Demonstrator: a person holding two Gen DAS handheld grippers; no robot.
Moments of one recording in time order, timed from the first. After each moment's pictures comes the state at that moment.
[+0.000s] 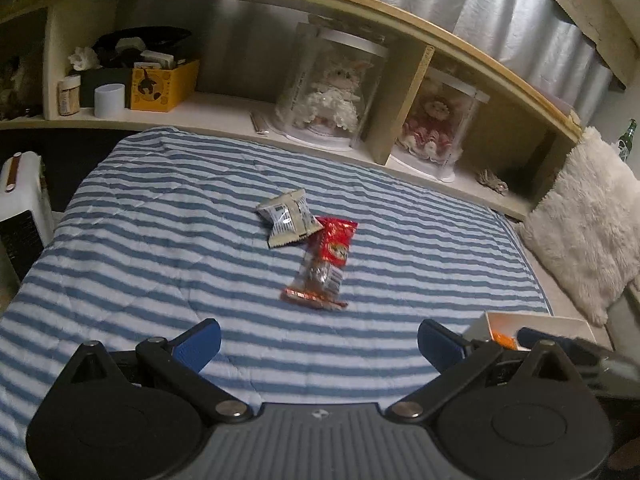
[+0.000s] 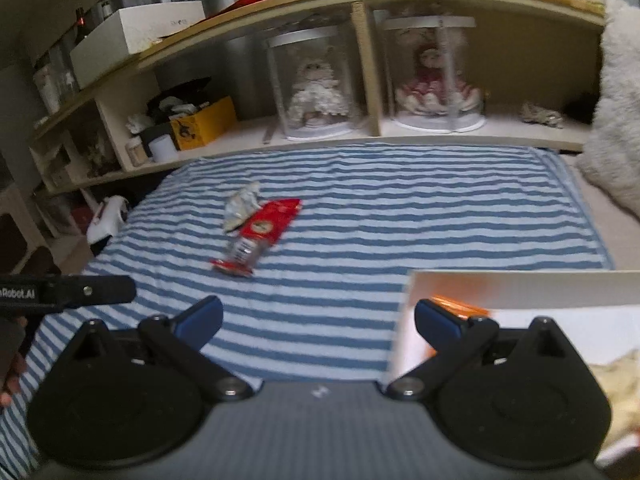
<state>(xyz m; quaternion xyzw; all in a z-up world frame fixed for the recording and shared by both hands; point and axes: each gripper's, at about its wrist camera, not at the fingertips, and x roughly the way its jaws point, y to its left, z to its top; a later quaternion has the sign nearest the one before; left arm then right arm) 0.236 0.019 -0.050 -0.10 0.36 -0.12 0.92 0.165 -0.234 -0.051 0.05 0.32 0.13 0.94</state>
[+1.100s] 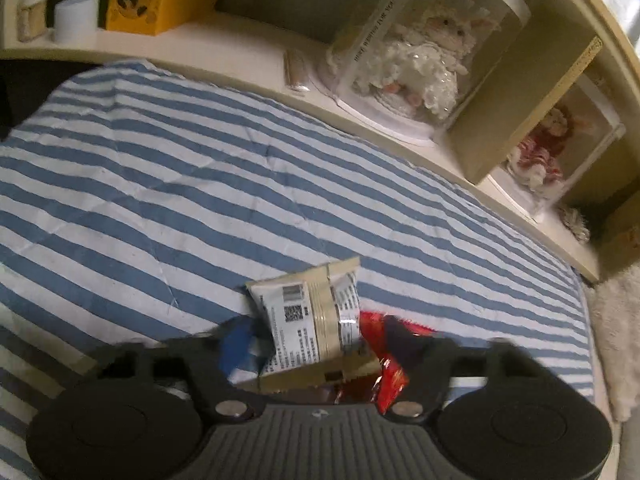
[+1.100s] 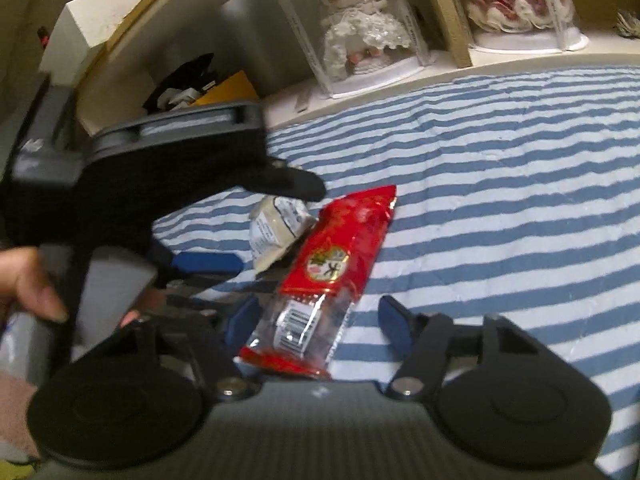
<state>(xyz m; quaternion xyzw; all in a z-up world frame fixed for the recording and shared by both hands) 0.448 -0.001 -0.108 -0.18 0.45 -0.07 0.87 0.315 -0.162 -0.124 0.14 0.36 0.19 0.90</state>
